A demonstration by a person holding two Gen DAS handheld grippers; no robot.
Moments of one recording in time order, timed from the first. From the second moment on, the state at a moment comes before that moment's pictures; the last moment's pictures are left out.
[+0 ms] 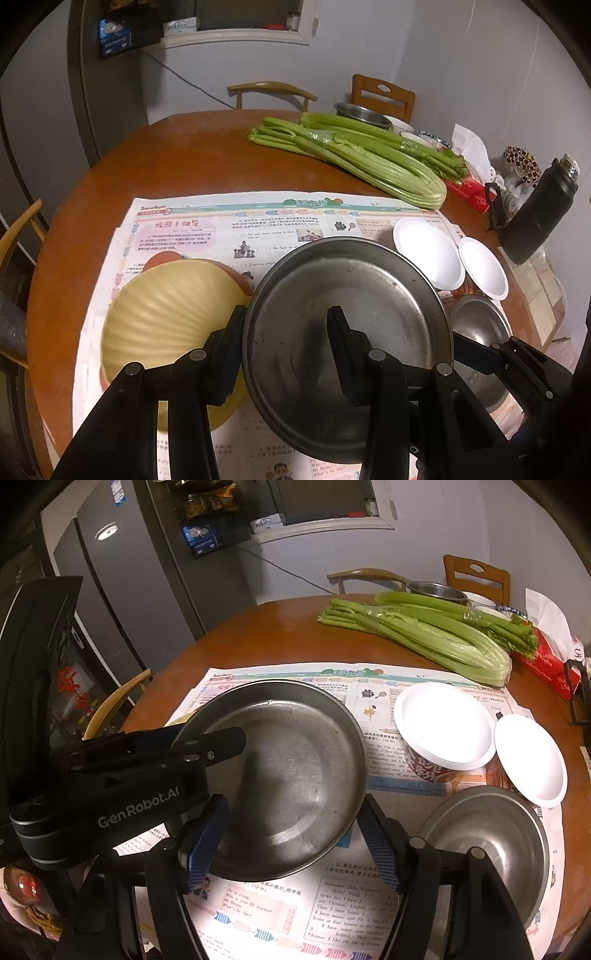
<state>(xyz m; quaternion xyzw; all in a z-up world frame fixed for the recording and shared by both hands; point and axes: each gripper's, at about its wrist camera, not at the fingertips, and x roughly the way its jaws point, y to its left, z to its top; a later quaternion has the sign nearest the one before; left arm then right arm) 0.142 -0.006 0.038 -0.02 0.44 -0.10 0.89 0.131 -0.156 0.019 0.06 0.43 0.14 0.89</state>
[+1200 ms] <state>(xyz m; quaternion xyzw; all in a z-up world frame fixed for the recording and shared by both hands) 0.116 0.106 0.074 -0.06 0.39 -0.03 0.92 0.145 -0.058 0.062 0.01 0.38 0.23 0.90</state>
